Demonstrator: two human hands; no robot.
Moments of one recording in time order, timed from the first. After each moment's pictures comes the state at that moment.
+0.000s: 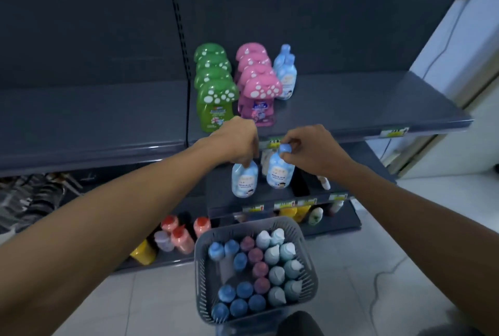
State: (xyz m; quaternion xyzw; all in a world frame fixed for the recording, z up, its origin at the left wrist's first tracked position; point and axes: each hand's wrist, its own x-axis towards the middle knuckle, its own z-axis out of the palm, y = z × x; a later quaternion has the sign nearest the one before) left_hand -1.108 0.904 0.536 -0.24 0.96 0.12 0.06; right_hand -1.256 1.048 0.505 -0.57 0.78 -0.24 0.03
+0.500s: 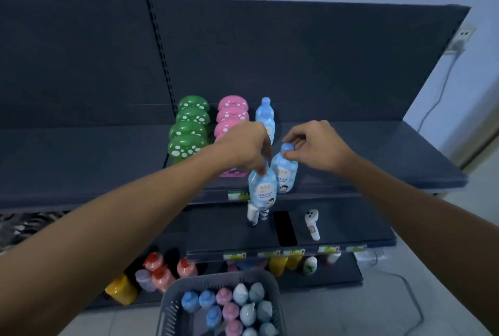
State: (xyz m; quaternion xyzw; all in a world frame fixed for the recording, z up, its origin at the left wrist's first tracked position) left_hand -1.225 0.917 0.618 -0.26 0.95 0.14 -0.02; right_hand -1.390 1.029 0.598 -0.58 0.76 -0.27 0.07
